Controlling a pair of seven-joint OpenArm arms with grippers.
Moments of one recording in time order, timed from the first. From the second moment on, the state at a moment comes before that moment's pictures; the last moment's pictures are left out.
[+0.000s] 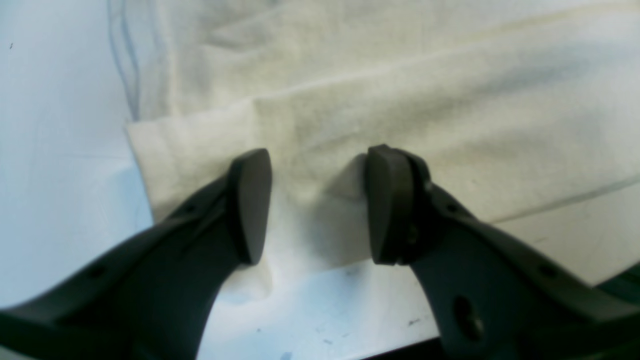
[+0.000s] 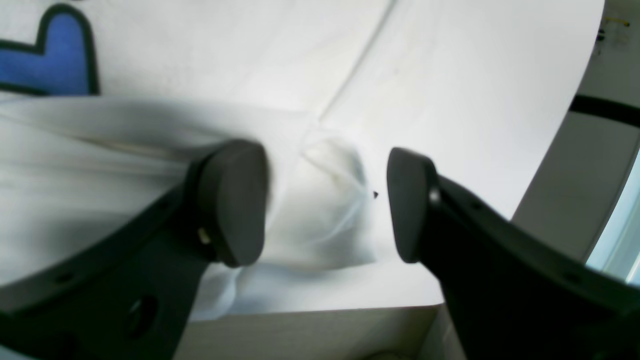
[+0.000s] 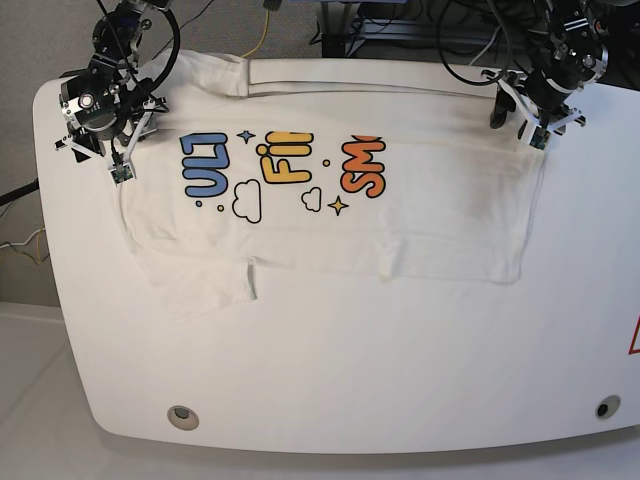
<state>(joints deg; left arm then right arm) 26.5 -8.7 -29.1 99.0 -5.4 -42.9 33.9 -14.4 6.0 30.5 105.7 -10.1 40.5 -60.3</state>
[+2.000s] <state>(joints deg) 15.3 -8.9 -32.3 107.8 -2.9 -42.3 46.0 -7.3 7.0 30.5 111.4 -10.4 40.4 -68.8</state>
